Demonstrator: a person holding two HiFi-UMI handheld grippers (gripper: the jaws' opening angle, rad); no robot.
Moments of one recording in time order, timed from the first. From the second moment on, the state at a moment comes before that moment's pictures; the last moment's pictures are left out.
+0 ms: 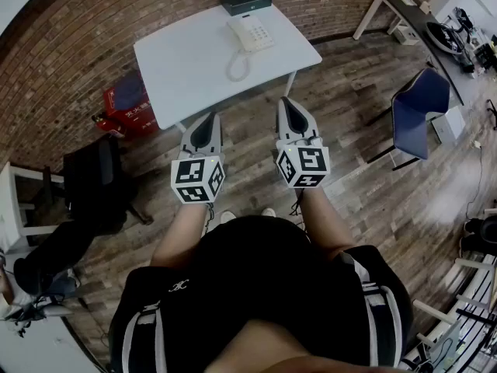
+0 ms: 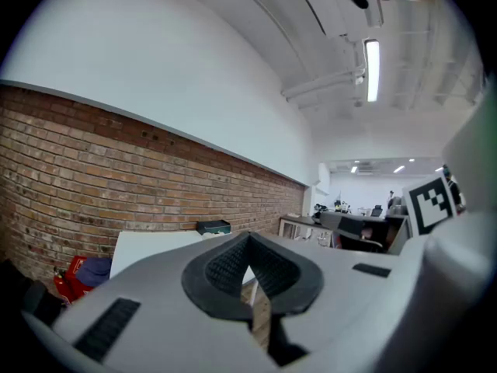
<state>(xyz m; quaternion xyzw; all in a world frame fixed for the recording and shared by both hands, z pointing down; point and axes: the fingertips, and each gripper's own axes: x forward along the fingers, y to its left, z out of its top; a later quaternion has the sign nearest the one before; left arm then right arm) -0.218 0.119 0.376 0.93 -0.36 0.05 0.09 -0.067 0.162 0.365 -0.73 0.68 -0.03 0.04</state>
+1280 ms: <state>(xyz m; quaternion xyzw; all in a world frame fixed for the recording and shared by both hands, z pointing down) -0.134 0.154 0.376 0.92 -0.38 0.04 0.08 -0.003 0.201 0.364 -0.69 0.72 -0.02 0.05</state>
